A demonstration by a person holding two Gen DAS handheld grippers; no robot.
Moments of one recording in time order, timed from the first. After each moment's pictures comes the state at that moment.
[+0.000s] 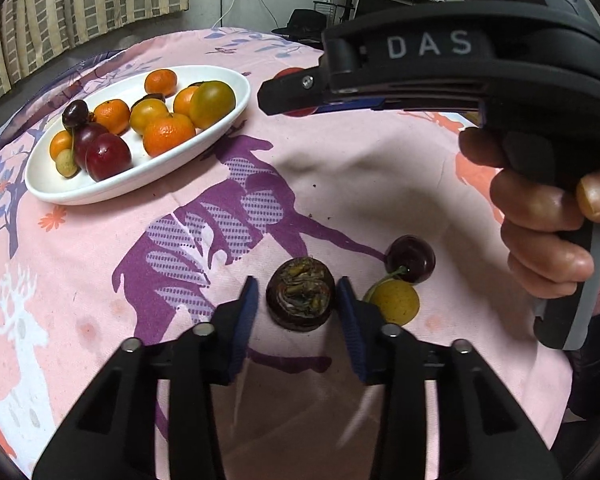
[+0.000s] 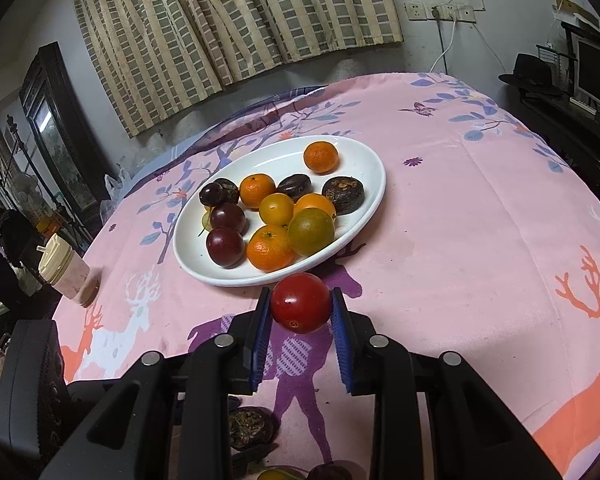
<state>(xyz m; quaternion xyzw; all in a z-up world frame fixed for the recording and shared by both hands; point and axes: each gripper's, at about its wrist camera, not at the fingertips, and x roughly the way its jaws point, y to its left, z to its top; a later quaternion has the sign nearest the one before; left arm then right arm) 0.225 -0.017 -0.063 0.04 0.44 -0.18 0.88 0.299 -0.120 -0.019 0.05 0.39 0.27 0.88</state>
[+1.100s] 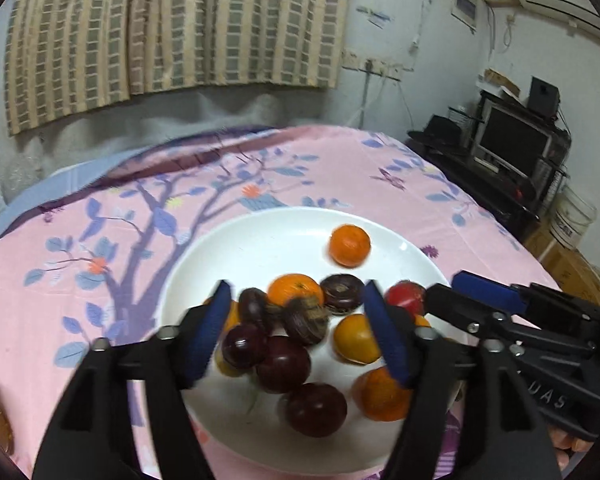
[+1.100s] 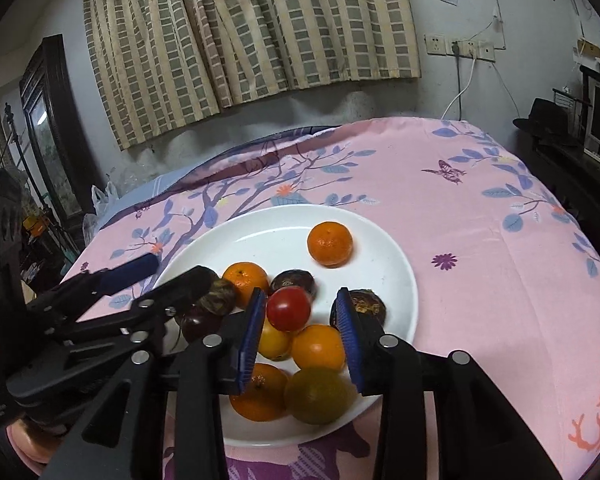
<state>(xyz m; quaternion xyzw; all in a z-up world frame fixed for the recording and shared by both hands) 0.363 0.093 0.010 -0.06 0.31 0.03 0.95 0.391 -0.065 0.002 0.02 0.34 0.26 0.90</state>
